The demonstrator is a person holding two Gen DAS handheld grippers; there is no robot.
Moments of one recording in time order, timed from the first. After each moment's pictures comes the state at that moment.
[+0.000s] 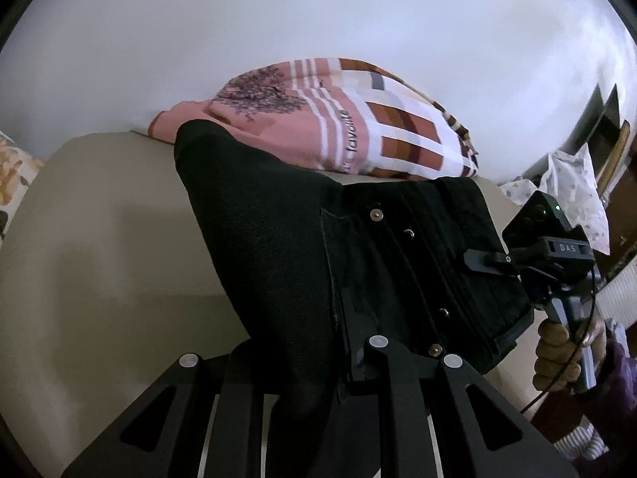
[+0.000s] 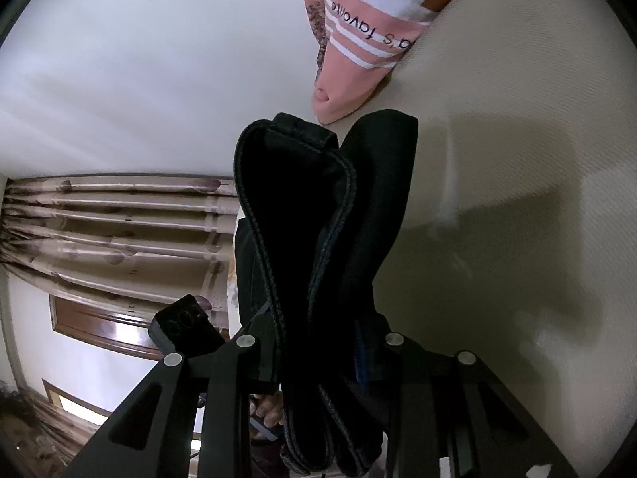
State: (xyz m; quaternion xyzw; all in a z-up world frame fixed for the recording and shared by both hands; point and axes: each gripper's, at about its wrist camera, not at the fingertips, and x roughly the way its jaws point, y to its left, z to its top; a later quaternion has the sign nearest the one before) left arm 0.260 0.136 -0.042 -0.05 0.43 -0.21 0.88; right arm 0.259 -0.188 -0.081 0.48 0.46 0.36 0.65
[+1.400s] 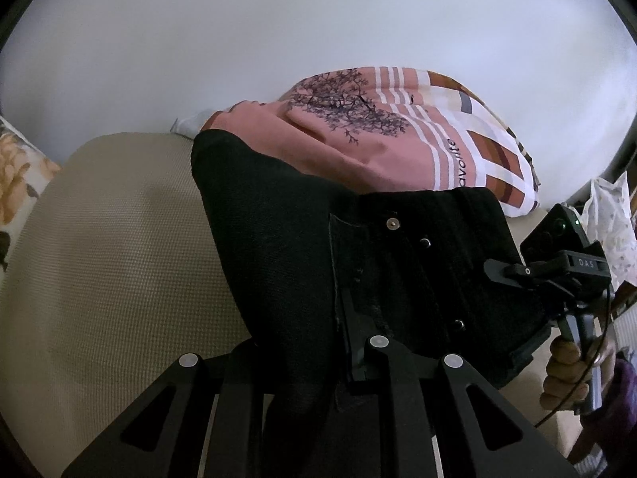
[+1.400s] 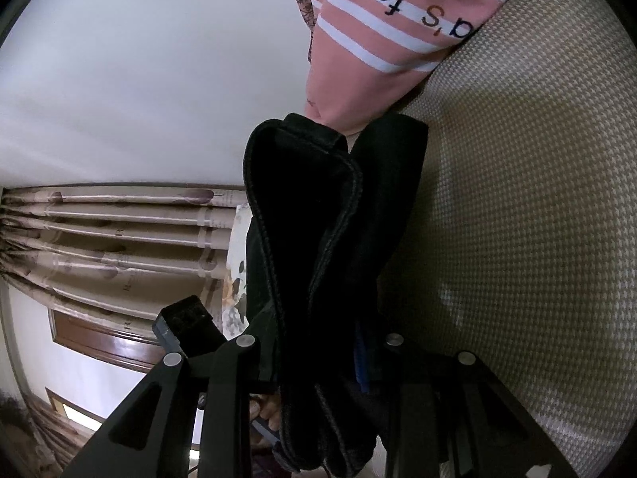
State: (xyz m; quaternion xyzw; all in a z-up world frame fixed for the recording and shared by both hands) left arm 0.361 0.194 -0.079 -0.06 0.44 -0.16 0.88; right arm 0.339 -0.150 -0.105 0.48 0.46 0.37 0.64
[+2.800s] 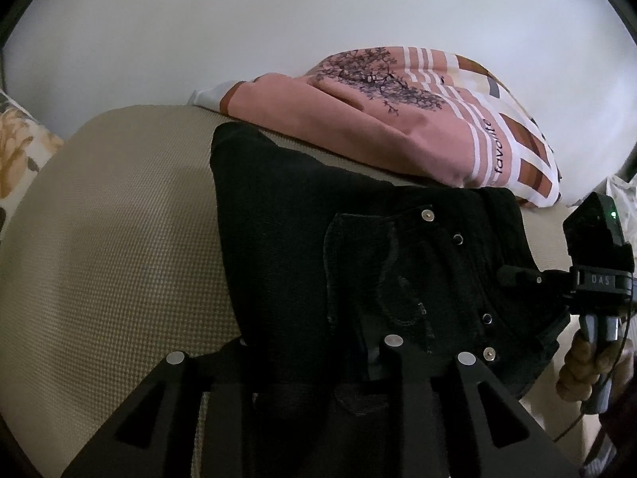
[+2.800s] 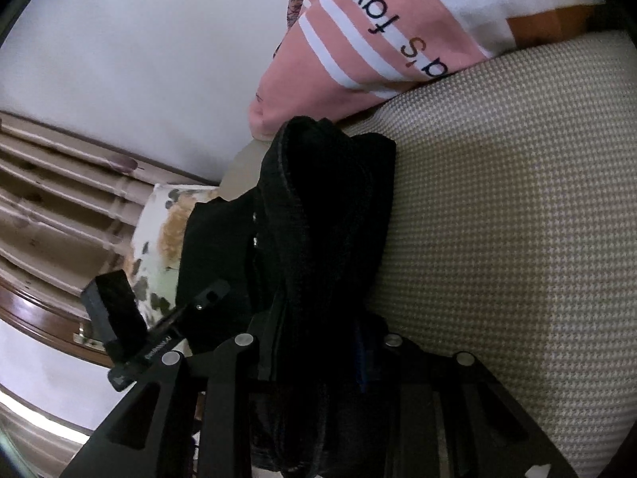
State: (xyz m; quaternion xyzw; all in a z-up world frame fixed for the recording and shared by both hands) left arm 0.370 0.209 -0.118 -0.06 0.45 -0.14 0.88; right arm 0.332 -0.129 -0.073 0.31 0.49 0.29 0.76
